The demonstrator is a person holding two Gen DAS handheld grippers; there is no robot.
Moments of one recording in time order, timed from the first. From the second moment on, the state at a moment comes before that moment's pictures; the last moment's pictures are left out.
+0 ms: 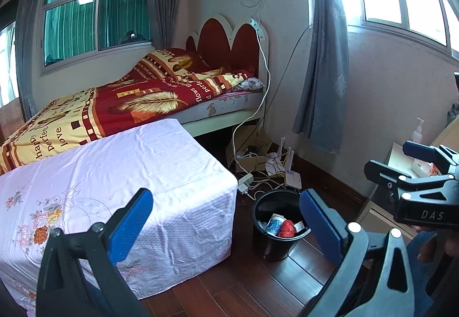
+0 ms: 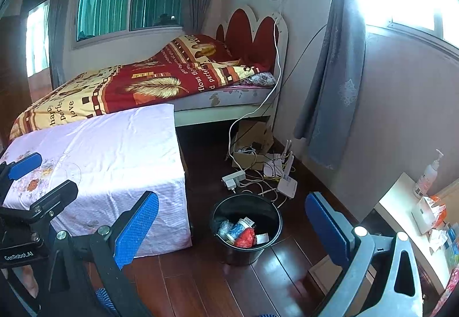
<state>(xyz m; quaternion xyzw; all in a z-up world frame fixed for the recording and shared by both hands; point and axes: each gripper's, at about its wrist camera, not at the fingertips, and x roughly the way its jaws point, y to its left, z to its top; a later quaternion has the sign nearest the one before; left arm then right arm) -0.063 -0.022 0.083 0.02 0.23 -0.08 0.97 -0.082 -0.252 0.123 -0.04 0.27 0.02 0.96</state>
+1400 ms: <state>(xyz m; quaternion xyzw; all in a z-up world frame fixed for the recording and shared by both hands) -0.062 -0.027 0.087 0.03 0.21 -0.09 0.97 -0.082 -0.258 0.119 -0.04 0.27 0.02 0.96</state>
